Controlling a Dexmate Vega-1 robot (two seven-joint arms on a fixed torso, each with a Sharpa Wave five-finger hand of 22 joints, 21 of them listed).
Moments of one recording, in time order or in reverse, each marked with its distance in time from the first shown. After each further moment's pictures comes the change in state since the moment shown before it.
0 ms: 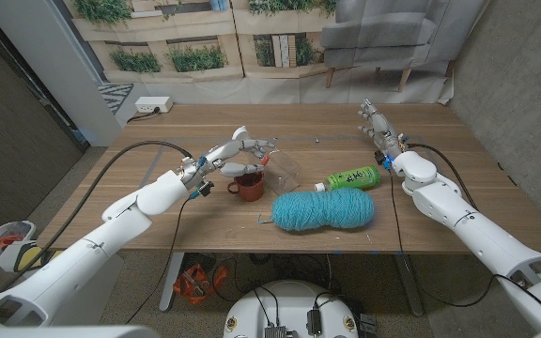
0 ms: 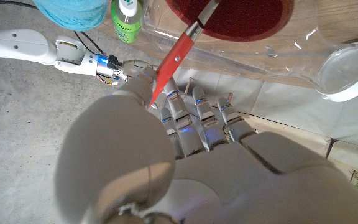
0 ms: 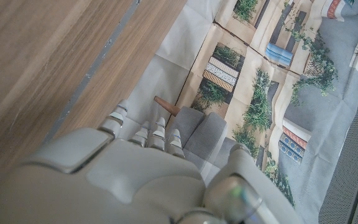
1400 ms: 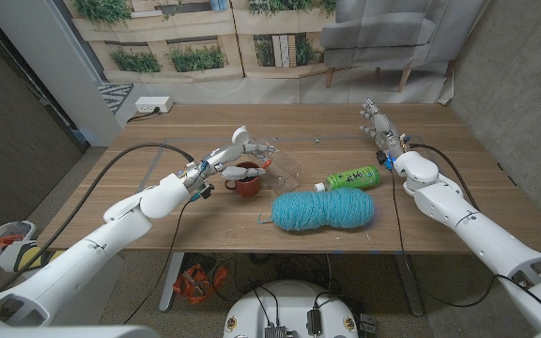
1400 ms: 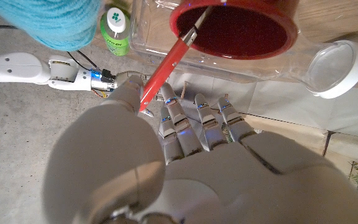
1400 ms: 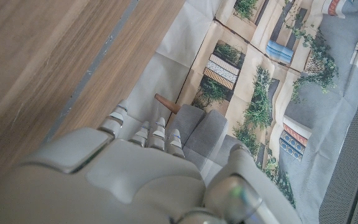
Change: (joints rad) left arm -0.009 0.002 0.018 0.025 0.107 -0.010 0.082; left_hand -0.198 -0.063 -0.069 0.063 -0.014 0.010 -0.003 -0.008 -0.002 -0.156 -0.034 -0.136 -0.037 -0.099 0.001 -0.047 -0.012 -0.013 0.013 0.000 0.002; right arm 0.004 0.000 0.001 0.012 0.006 0.009 0.006; right_hand 0.000 0.000 0.000 0.000 0.000 0.000 0.000 0.000 0.000 0.000 0.000 0.000 0.000 0.000 0.000 0.000 0.000 0.000 0.000 0.000 0.000
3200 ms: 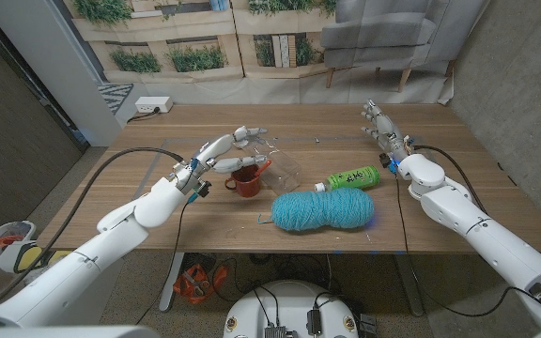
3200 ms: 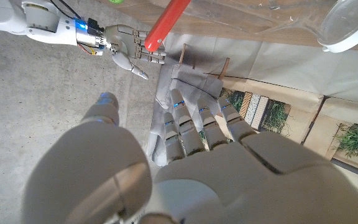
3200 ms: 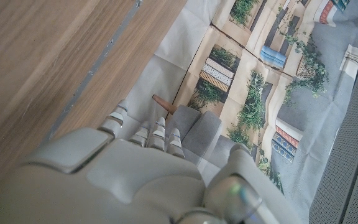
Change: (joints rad) left arm 0.120 0.020 -0.072 -0.141 -0.051 0.017 0.156; left_hand -0.223 -0.050 -0.100 0.059 -0.029 -0.094 0.011 -0.019 -0.002 -0.112 0.075 -0.061 -0.068 -0.064 0.001 -0.030 -0.004 -0.007 0.007 0.000 0.000; right arm -0.077 -0.059 0.027 -0.122 0.009 -0.029 -0.025; right_hand 0.000 0.000 0.000 0.000 0.000 0.004 0.004 0.000 0.000 0.004 0.004 0.000 0.000 0.000 0.000 0.000 0.000 0.000 0.000 0.000 0.000
